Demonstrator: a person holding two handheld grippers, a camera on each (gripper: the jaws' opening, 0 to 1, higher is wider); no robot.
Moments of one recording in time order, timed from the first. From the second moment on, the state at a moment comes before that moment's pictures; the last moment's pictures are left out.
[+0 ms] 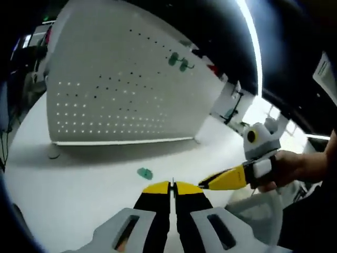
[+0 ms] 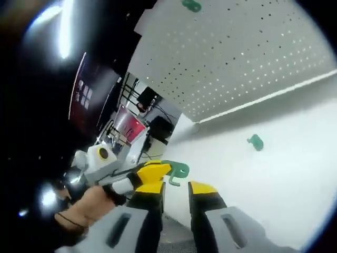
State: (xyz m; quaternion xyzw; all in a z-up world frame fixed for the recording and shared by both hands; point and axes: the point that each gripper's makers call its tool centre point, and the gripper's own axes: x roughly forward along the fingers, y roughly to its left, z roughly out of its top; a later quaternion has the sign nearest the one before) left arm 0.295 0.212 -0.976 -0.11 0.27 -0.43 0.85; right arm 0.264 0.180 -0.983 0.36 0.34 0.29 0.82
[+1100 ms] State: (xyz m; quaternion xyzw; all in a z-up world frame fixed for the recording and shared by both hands) left arm 0.292 0.205 -0.965 -0.06 0.22 -0.45 0.87; right arm 0.276 0.188 -0.974 0.50 0.30 0.26 0.77
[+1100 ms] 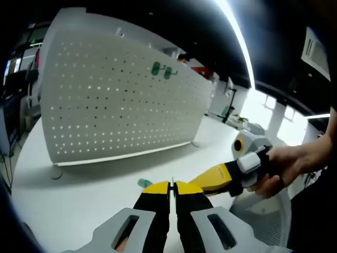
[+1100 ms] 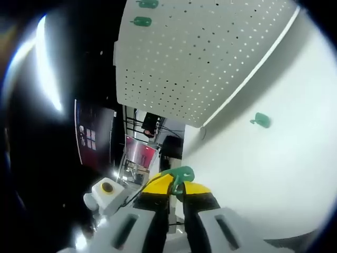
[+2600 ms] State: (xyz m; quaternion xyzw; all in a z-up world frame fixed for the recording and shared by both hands) left arm 0.285 0.204 -0.960 -0.14 0.26 -0.45 0.84; right arm 0.274 0.177 -0.947 0.20 0.26 0.38 0.87
